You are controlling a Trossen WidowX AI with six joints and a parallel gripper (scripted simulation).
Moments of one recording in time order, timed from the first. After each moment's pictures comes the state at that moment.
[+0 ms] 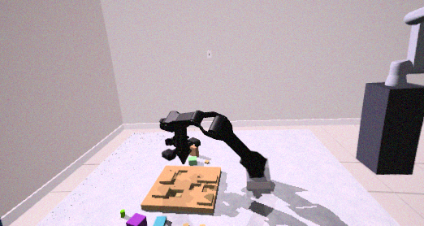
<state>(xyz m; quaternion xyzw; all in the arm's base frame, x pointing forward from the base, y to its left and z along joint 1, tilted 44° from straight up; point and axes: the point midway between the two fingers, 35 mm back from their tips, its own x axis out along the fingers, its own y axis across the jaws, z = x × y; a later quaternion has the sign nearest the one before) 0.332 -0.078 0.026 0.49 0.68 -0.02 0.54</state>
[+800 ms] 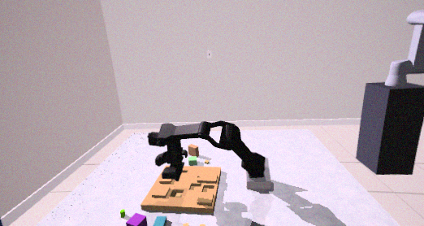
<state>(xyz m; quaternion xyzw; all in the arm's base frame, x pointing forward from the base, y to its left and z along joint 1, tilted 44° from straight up) 0.342 0.013 0.098 0.30 0.65 0.22 0.66</state>
